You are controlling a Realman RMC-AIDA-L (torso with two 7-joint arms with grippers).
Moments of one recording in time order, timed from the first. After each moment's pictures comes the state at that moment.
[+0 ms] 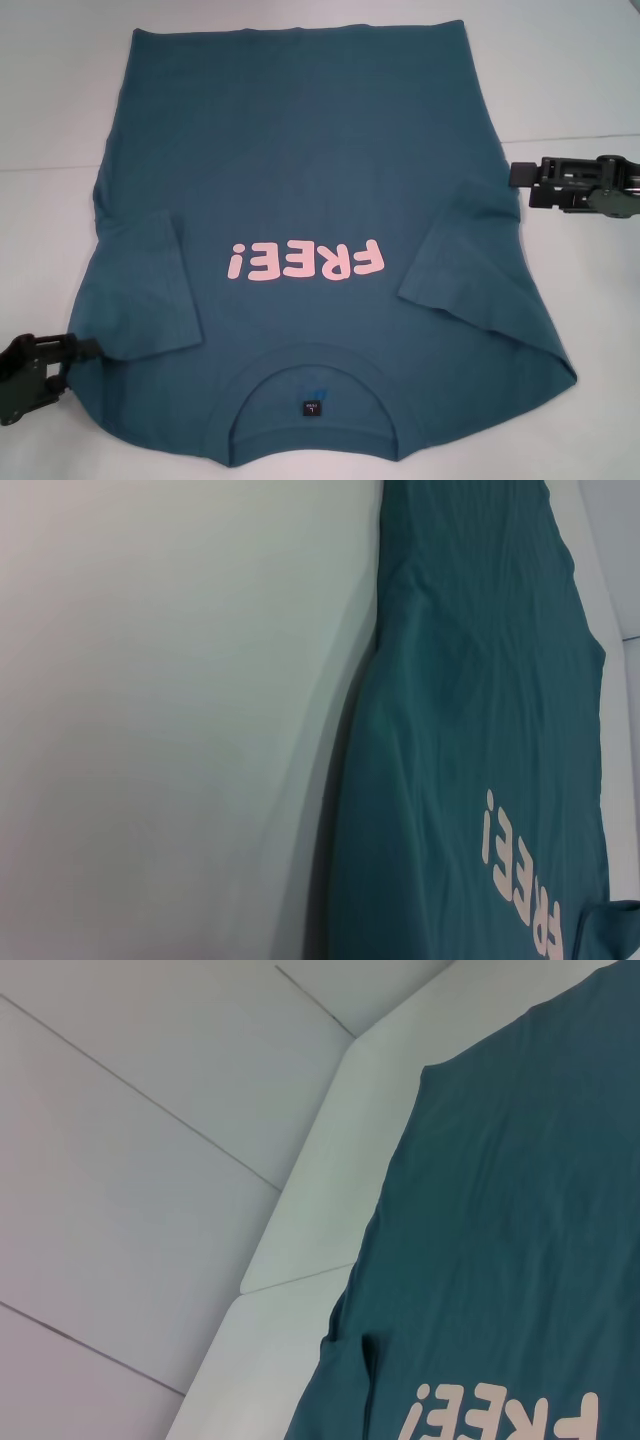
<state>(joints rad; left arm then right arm) -0.48 -2.08 0.28 0.70 2.39 1.44 -2.53 0.56 1.87 -0.66 -0.71 -1.93 -1.56 2.32</state>
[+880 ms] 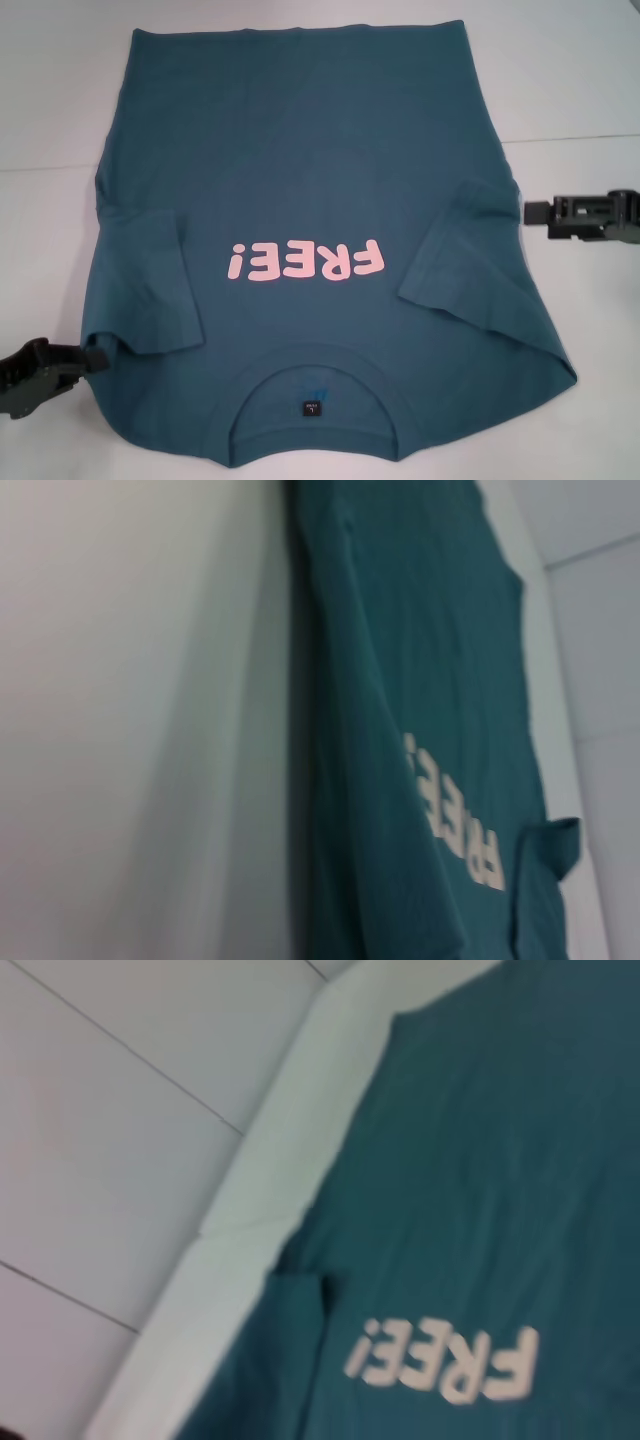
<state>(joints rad) -0.47 -2.07 0.28 0.71 2.37 1.54 -2.37 0.56 1.85 -0.67 -0.72 -2.02 -1.59 2.30</state>
